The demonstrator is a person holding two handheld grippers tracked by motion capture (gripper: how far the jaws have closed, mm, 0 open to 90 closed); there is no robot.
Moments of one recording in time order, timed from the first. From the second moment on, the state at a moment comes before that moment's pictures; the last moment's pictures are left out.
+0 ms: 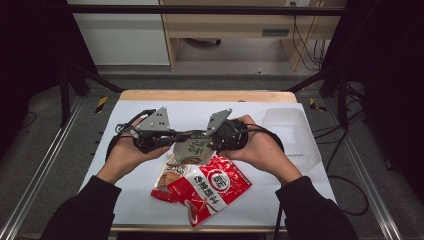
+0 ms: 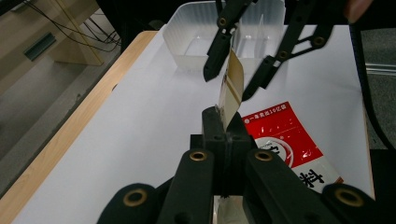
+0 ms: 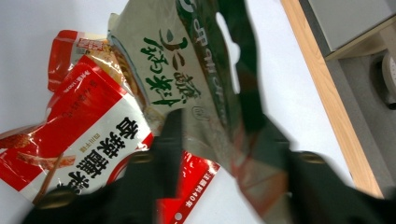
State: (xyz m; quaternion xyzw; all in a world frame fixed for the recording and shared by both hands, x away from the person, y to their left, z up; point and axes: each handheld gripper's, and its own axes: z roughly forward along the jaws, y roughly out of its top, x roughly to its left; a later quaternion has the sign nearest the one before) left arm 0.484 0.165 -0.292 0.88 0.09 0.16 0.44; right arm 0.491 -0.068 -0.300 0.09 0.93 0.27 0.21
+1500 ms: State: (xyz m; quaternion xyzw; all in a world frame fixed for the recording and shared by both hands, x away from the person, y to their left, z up) left arm 0.465 0.273 -0.378 0.87 0.26 0.17 0.38; right arm 0.494 -0.145 -0.250 0.14 0.92 0.21 0.30
